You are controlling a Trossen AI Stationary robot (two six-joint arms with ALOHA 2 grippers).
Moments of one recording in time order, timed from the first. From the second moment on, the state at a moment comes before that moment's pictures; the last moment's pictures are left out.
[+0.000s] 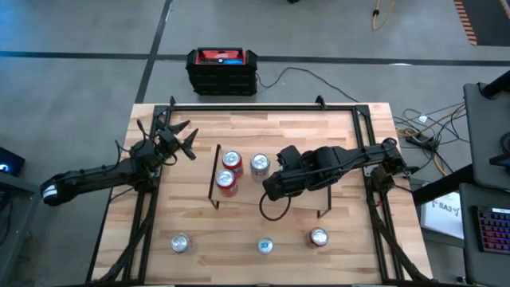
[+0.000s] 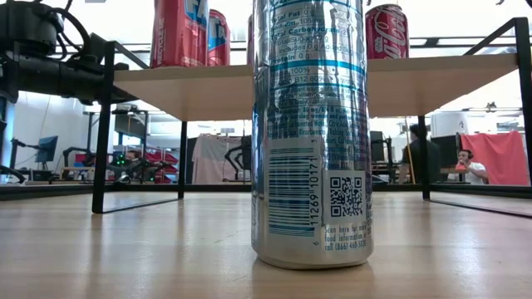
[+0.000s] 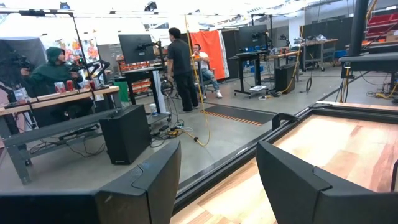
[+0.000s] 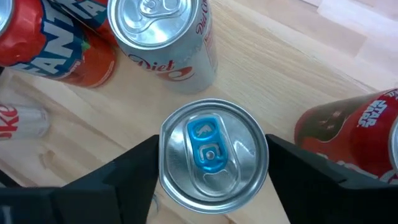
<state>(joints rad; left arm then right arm) 0.40 0.39 0.02 0.47 -0.43 0.17 0.28 1.91 2.22 -1.57 0.34 1.29</state>
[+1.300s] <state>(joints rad) 0.40 0.39 0.02 0.47 -0.43 0.17 0.28 1.89 2.22 -1.57 0.30 1.72</state>
